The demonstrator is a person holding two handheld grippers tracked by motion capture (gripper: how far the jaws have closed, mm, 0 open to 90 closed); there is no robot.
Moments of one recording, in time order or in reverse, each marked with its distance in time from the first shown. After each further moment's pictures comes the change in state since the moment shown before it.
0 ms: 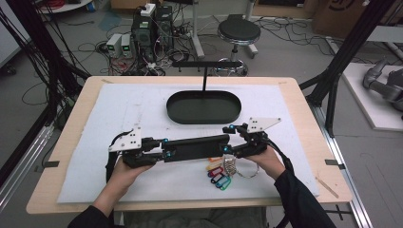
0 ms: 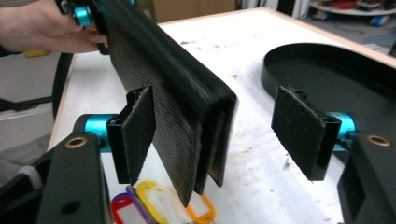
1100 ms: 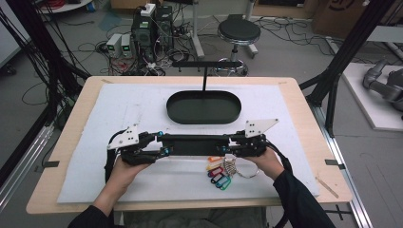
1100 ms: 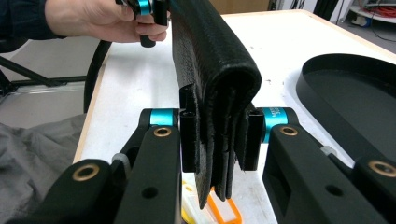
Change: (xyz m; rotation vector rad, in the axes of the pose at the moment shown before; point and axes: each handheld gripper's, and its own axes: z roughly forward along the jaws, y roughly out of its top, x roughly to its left) left arm 0.008 -0.006 -0.006 -0.008 0.130 -0.062; right arm 0.009 0.008 0.000 0.014 0.095 -0.091
